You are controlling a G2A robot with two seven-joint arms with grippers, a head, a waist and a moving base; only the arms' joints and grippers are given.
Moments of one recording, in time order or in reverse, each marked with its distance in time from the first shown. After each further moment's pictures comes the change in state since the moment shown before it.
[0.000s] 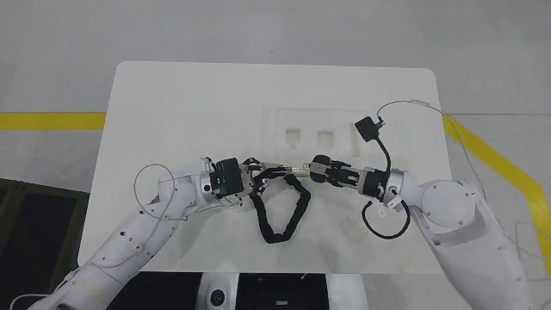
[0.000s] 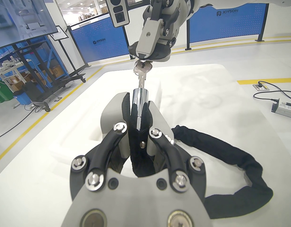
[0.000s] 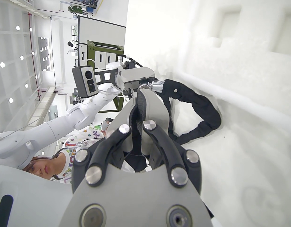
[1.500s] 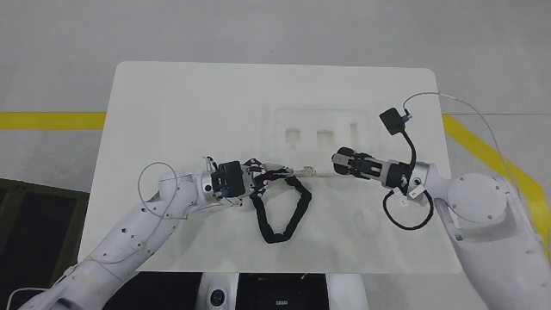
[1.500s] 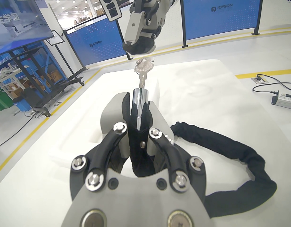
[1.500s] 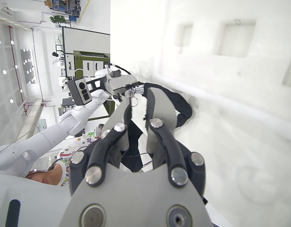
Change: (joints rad) left arm -0.034 0.015 0.051 0.010 0.018 0.034 0.020; right arm -0.031 0.012 0.145 -0.024 -0.036 0.098 0.088
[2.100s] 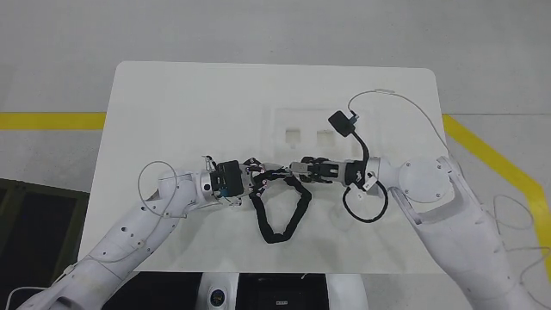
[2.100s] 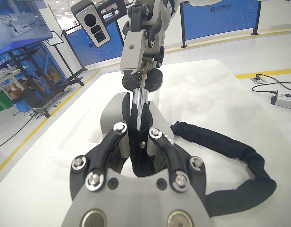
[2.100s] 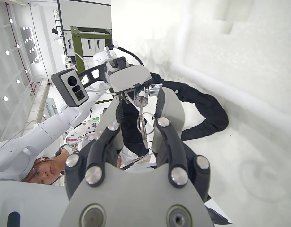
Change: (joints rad) left arm -0.015 0.002 0.005 0.020 0.016 -0.010 0.033; right arm 0.221 -0.049 -0.293 0.124 0.006 0.071 0.017
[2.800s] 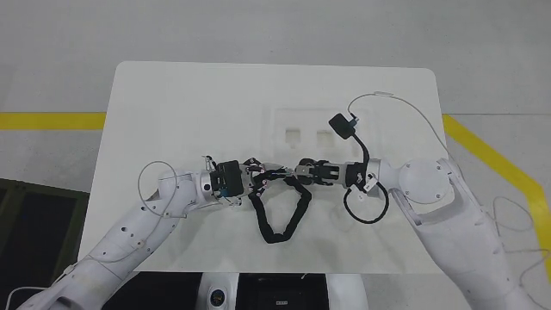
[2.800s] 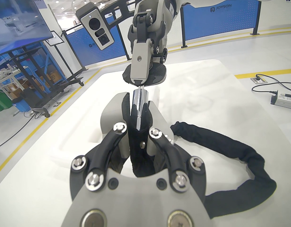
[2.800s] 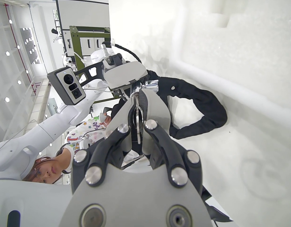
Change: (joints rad) left arm 0.000 0.000 0.000 0.000 0.000 0.000 0.000; right arm -0.009 -0.004 -0.002 0.012 -0.002 0.001 0.019
